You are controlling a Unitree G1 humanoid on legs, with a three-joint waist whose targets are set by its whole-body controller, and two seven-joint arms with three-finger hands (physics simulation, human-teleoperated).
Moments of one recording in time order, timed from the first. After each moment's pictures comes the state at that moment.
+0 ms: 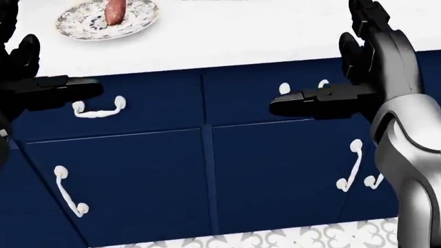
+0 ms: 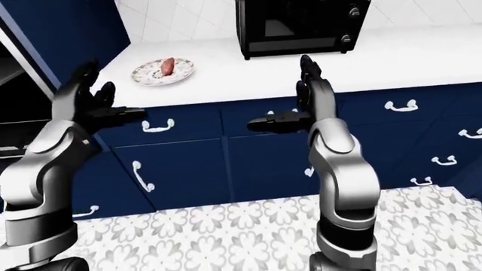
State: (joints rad) left arm -0.64 0.35 0.25 -0.09 -0.31 0.71 0.08; right arm -0.63 -0.24 -0.18 -0.39 0.14 1.00 -0.02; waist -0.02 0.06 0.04
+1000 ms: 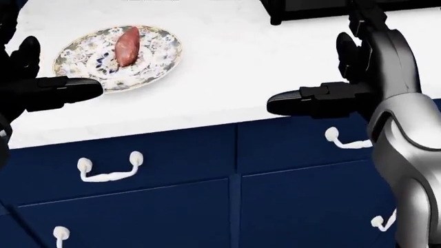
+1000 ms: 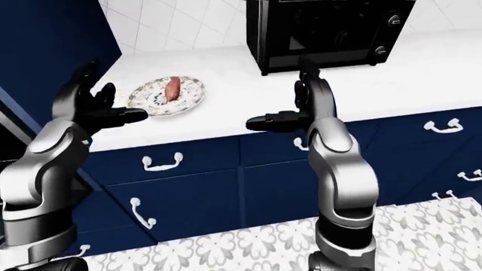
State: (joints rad) left arm -0.64 0.36 0.25 -0.09 -0.32 0.72 0.08; right arm -0.64 -0.24 -0.17 -0.38 0.15 0.99 -0.03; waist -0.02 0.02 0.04
